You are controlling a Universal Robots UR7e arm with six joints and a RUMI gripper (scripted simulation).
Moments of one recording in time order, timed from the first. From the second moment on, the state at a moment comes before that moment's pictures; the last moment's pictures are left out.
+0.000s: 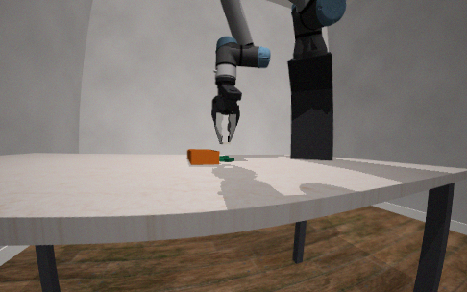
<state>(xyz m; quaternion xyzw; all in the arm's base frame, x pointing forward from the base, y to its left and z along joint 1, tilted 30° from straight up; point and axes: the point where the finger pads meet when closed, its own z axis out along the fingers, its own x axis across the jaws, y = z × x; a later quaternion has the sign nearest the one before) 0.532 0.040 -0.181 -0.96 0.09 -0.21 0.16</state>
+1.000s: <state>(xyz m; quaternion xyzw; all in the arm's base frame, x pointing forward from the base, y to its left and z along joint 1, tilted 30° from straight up) 0.585 -0.044 -0.182 -0.96 0.09 -0.21 0.16</state>
